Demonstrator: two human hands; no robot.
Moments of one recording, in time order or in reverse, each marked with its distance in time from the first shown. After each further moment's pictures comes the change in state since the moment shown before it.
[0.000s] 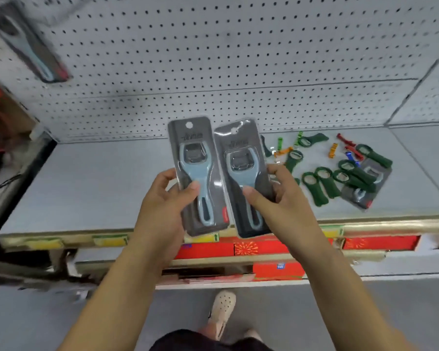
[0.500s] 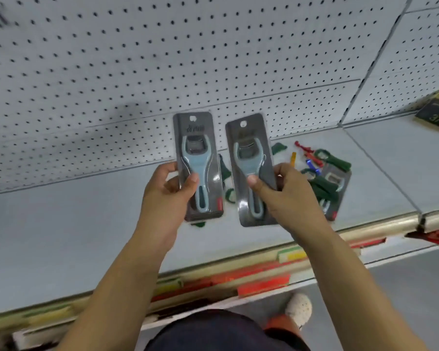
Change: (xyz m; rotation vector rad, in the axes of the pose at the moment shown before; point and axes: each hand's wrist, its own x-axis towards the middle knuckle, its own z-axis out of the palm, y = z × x) left_hand 0.102 -0.003 0.103 0.261 -0.100 0.091; right_hand 0.077 0.010 -0.093 -0.144 0.293 0.069
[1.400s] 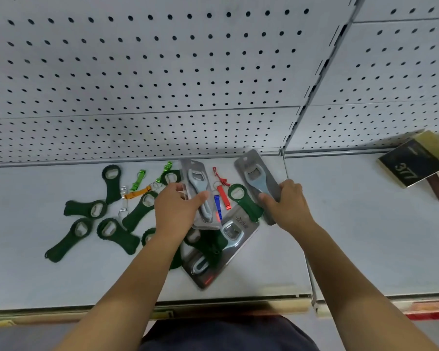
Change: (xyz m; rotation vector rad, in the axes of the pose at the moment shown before) left_hand 0.122 -0.062 0.329 0.519 0.249 -0.252; right_hand 0.264 0.161 -0.260 -0.630 -0.183 0.231
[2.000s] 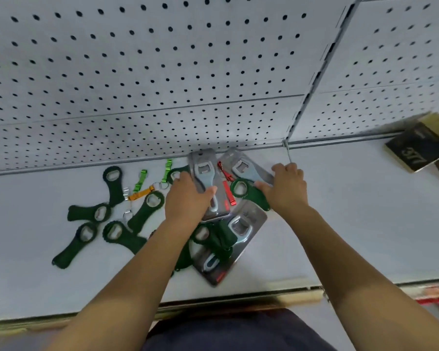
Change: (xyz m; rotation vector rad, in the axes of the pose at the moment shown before) left_hand 0.026 0.002 0.009 0.420 -0.070 0.097; right_hand 0.022 -0.020 0.016 -0.347 0.066 -0.054
